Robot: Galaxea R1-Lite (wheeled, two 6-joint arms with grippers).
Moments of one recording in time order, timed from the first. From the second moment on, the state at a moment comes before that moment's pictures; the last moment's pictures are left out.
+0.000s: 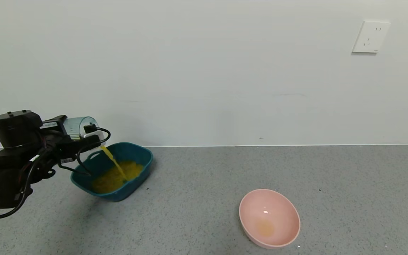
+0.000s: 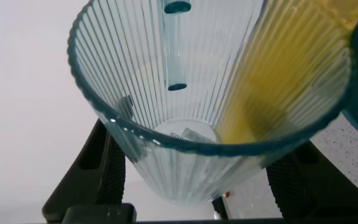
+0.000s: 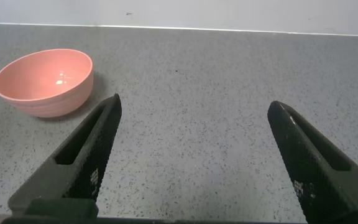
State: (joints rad) left arm 0.16 1.87 -0.80 -0.95 0.21 1.56; right arm 0.00 0.00 0.00 0.00 0.00 0.01
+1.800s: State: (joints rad) left arm 0.11 1.85 -0.79 -0.95 0.30 1.66; right arm 0.00 0.00 0.00 0.00 0.00 0.01
